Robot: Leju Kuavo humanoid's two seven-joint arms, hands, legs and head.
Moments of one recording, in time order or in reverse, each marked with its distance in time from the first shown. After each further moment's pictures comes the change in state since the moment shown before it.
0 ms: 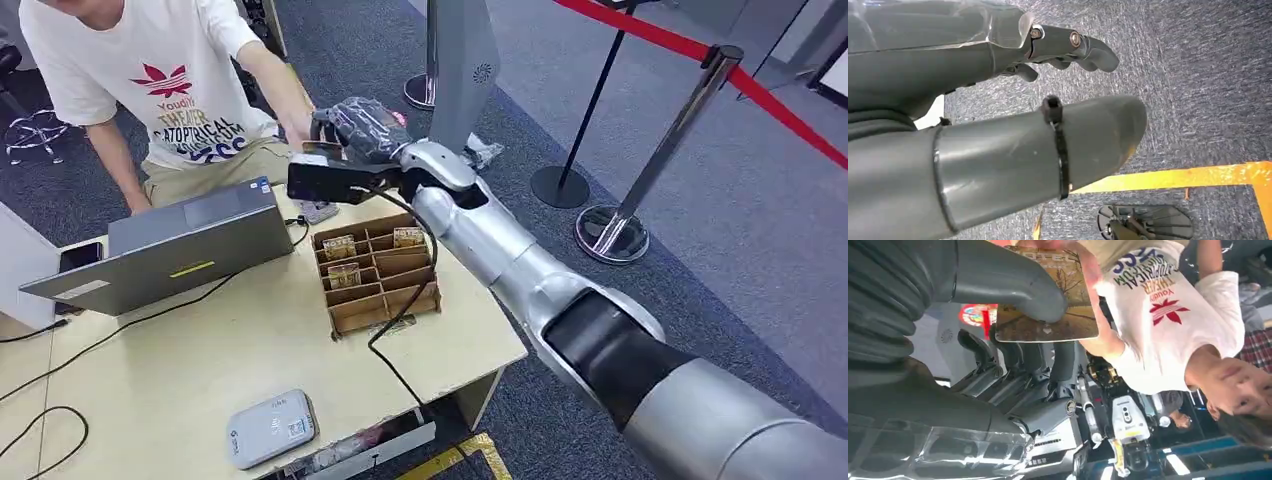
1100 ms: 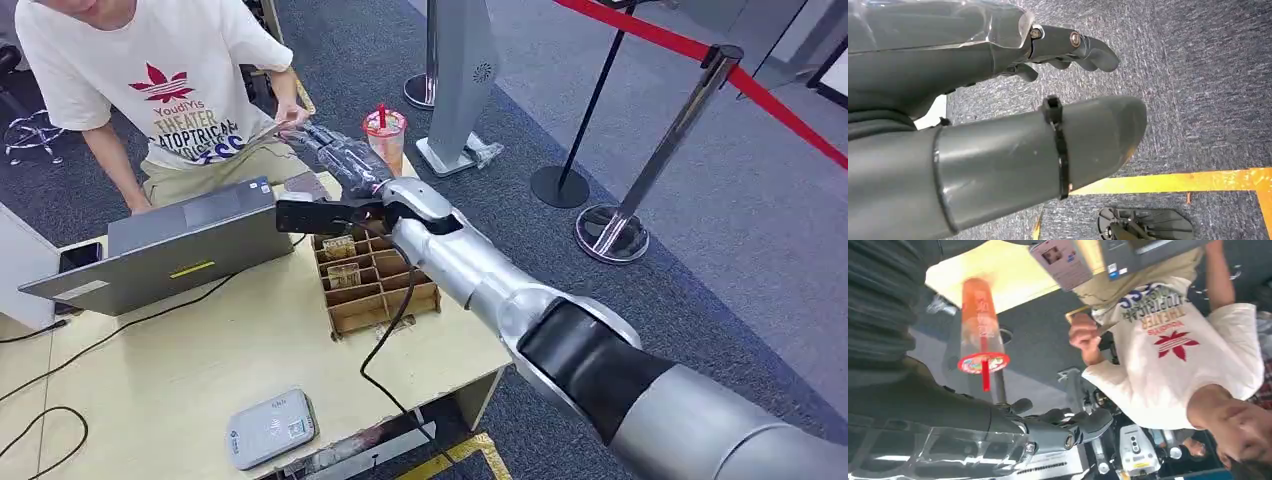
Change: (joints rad) left arm 0.007 0.002 0.000 0.000 0.019 0.016 -0.003; right arm 0.032 0.093 0.036 0.209 -0.002 -0.119 -0.061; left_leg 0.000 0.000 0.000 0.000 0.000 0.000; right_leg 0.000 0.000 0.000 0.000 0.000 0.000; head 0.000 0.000
